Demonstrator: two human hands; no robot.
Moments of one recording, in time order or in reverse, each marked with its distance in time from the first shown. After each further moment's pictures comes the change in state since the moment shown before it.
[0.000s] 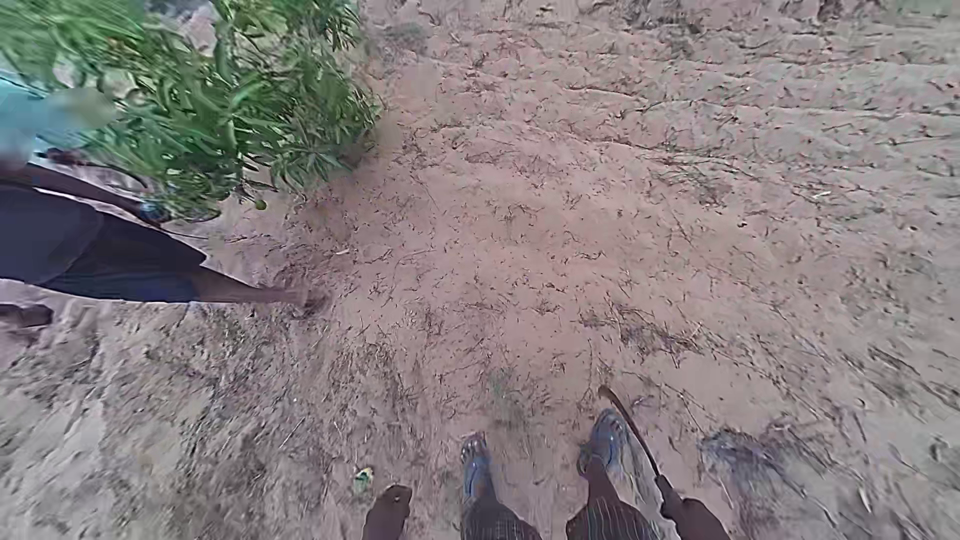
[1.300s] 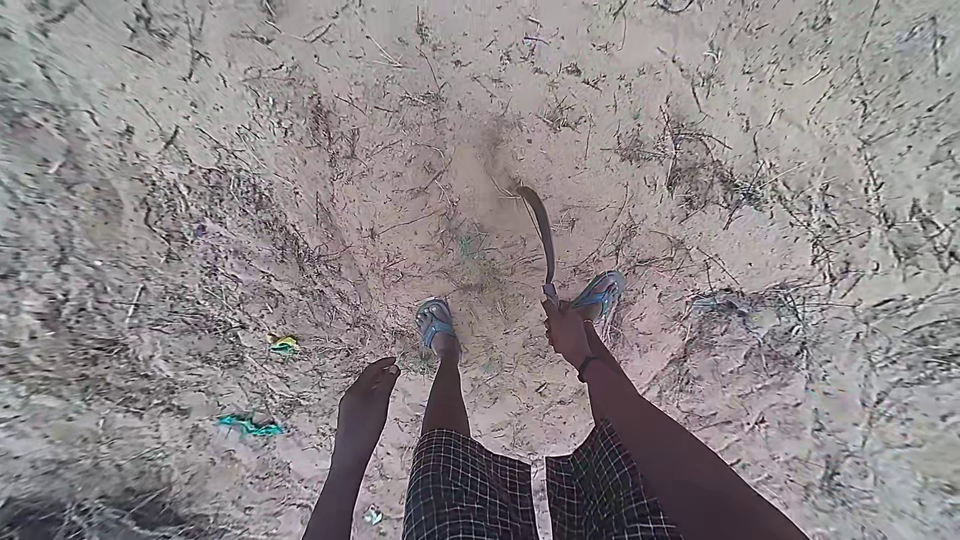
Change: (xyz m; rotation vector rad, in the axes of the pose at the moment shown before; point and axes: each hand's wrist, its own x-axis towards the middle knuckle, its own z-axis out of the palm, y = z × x) left_hand 0.237 -0.012 0.139 -0.221 -0.091 0.005; right_hand 0.274 -0.195 0.237 0.241 -0.075 -0.025
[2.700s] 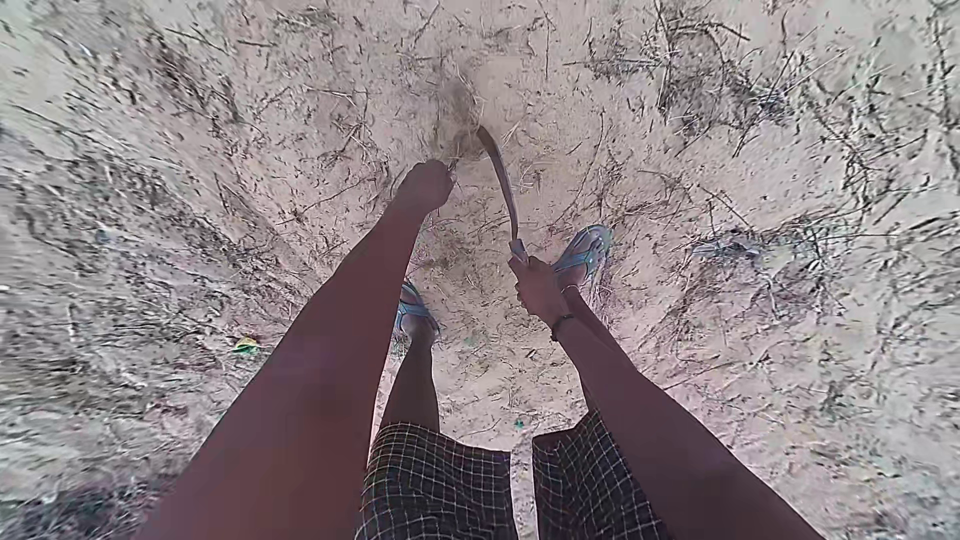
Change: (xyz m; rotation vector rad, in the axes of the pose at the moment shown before) left_hand 0.235 0.243 0.222 0.885 -0.397 0.336; right_hand 0.066 0.020 -0.034 -0.058 -0.138 0.030
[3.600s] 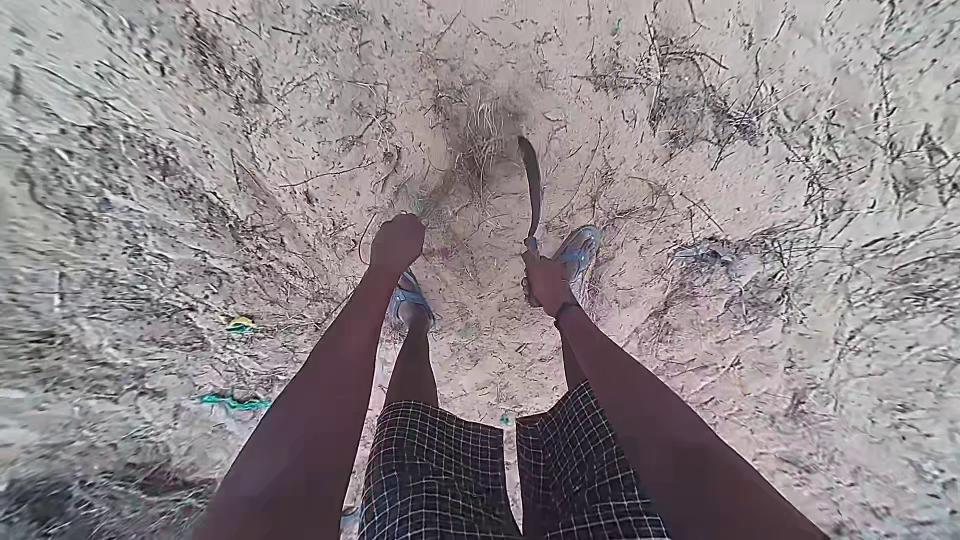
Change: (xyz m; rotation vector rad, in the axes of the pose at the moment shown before) left_hand -0.122 -0.059 0.044 -0.177 0.062 -0.241; right_hand -0.021 0.012 0.002 0.292 0.039 0.116
